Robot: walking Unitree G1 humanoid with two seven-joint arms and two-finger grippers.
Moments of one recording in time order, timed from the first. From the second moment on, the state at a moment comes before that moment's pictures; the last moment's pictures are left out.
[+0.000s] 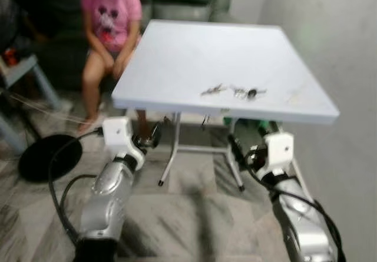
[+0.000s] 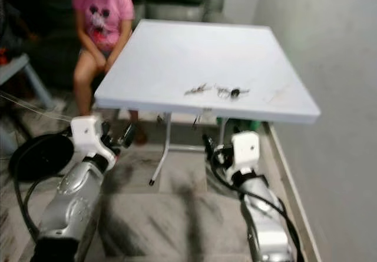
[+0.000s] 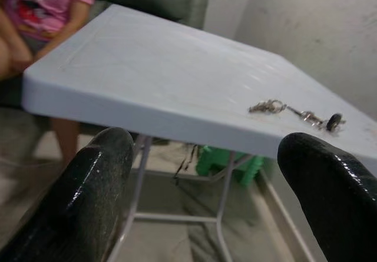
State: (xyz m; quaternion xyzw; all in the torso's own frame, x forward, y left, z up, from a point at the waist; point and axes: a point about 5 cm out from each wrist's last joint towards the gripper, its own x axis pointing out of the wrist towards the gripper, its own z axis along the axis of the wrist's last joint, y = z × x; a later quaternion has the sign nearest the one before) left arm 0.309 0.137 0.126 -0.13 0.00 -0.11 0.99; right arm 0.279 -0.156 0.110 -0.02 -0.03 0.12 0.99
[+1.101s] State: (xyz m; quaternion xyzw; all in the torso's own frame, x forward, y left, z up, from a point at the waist) left arm 0.306 0.141 0.122 -0.12 0.01 -0.10 0.99; right arm 0.280 -0.154 0.116 -0.01 -0.04 0.13 0.99
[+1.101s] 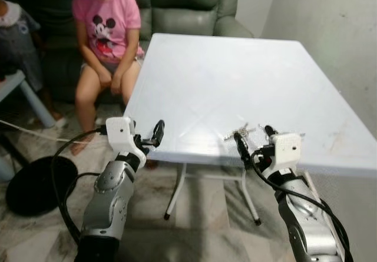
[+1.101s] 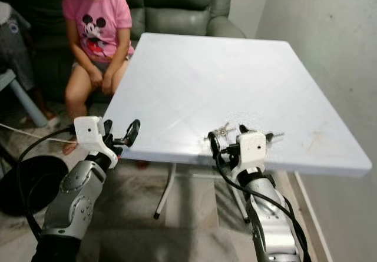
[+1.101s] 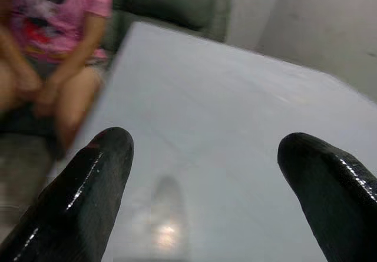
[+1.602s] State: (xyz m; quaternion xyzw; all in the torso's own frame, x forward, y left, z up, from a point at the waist) left arm 0.306 0.123 0.125 -0.10 0.00 -0.12 0.99; right arm 0.287 -0.165 0.120 -0.03 -0.04 0.12 0.99
